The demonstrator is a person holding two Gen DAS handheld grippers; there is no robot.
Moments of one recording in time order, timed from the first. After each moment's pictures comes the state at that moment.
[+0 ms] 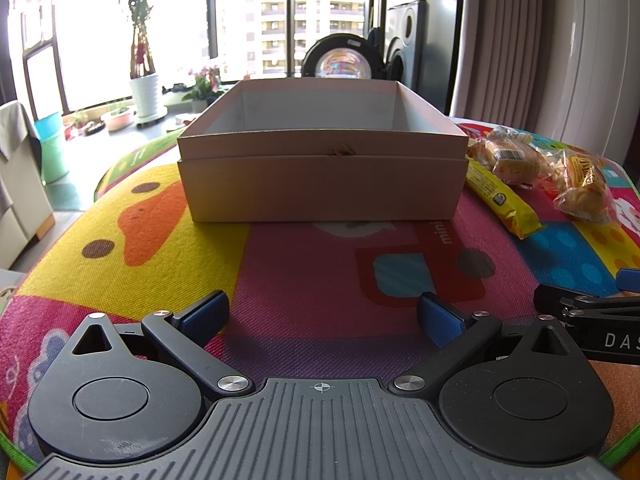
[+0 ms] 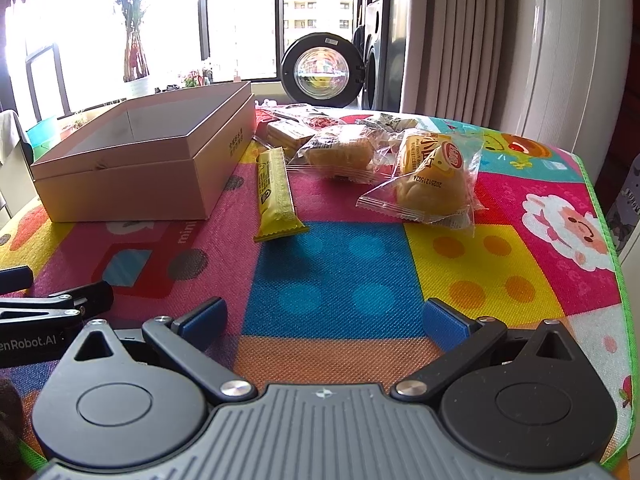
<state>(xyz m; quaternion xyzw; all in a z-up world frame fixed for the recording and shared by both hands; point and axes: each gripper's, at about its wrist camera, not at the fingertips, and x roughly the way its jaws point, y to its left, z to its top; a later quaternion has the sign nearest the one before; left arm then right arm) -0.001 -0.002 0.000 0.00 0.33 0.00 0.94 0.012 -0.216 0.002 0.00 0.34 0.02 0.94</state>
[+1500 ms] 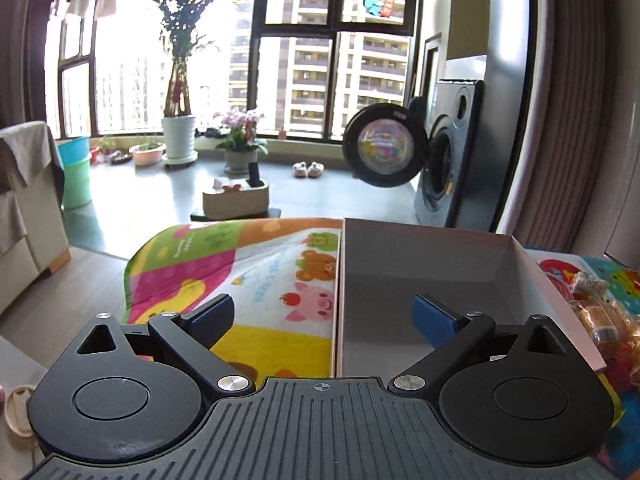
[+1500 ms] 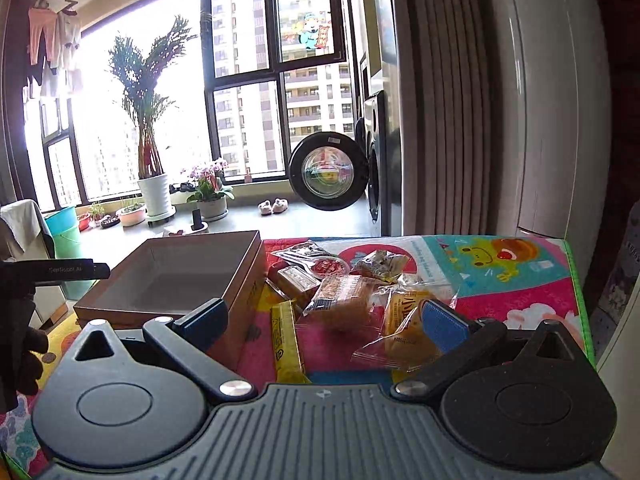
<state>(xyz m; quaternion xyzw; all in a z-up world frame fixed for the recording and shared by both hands) 0.111 0.107 0.062 -0.05 0.25 0.04 0.97 0.001 -0.231 0.085 0.04 0.21 0.03 0.98</state>
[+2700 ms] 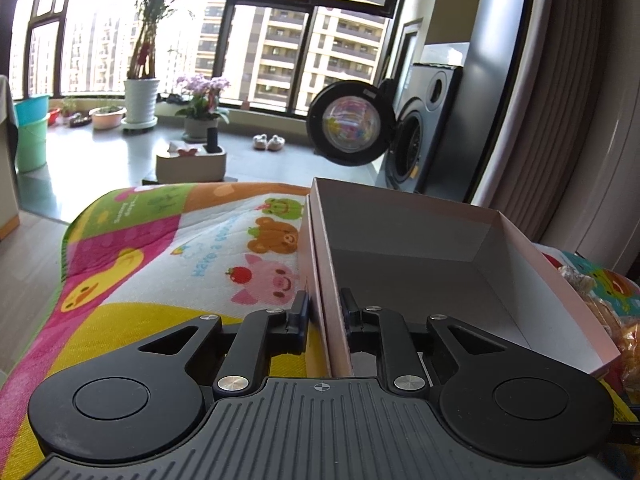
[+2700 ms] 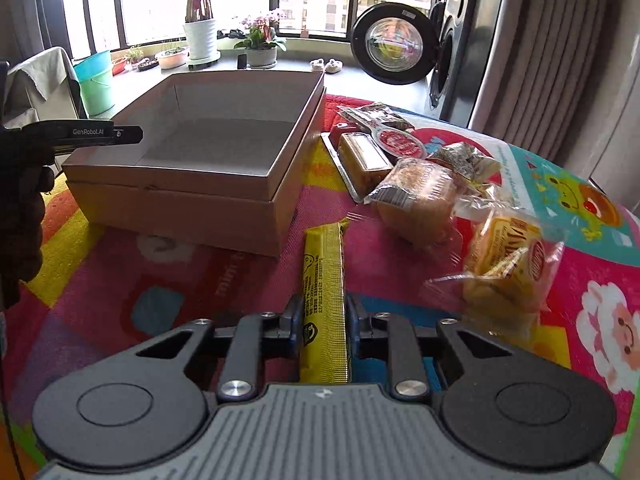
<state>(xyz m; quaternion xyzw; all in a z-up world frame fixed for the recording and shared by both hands) 0.145 0.110 0.025 -0.09 0.27 -0.03 0.96 0.055 -0.187 0.044 -0.07 0.41 0.10 0.91</state>
